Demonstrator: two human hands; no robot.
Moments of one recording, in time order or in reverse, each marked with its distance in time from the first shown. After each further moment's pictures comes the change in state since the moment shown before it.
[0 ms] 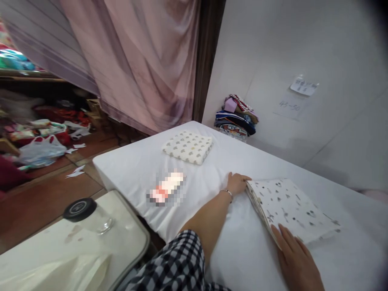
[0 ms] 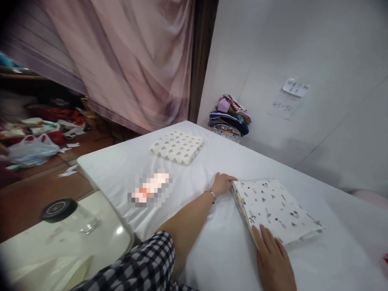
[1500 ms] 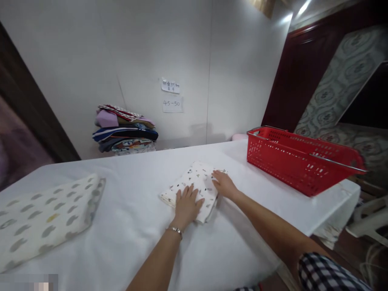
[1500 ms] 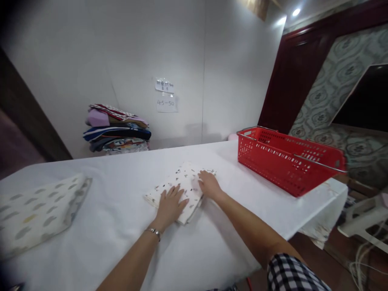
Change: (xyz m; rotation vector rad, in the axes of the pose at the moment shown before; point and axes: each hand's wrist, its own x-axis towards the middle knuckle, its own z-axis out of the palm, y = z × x) left_hand -0.040 0.067 0.058 0.516 -0.057 0.579; right_hand 0.069 0.082 -0.041 0.404 -0.022 0.792
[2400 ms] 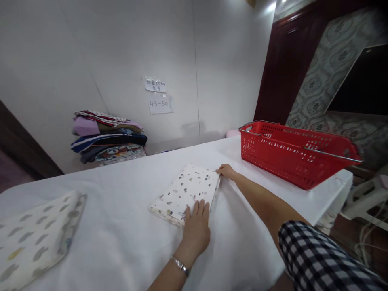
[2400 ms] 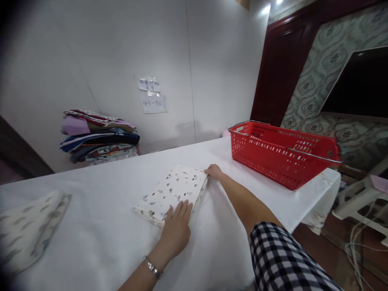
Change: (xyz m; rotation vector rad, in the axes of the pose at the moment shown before) left_hand -0.026 0.052 0.002 0.110 -0.281 0.164; right_hand 0.083 0.112 0.009 0.335 0.027 0.502
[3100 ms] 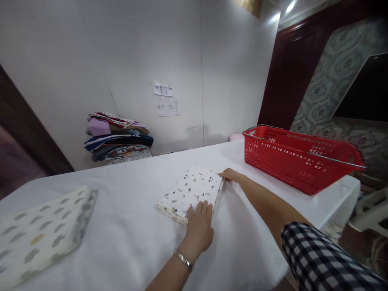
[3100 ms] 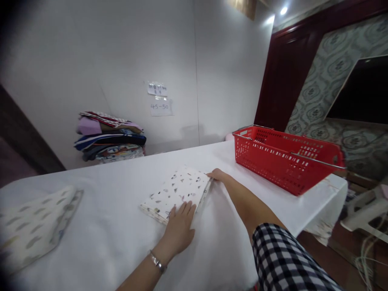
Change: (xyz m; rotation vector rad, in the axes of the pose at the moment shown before) left_hand -0.005 -0.002 -0.009 -0.063 -0.027 0.013; right_hand -0.021 -0.017 -0.011 -0.042 -0.209 0.148
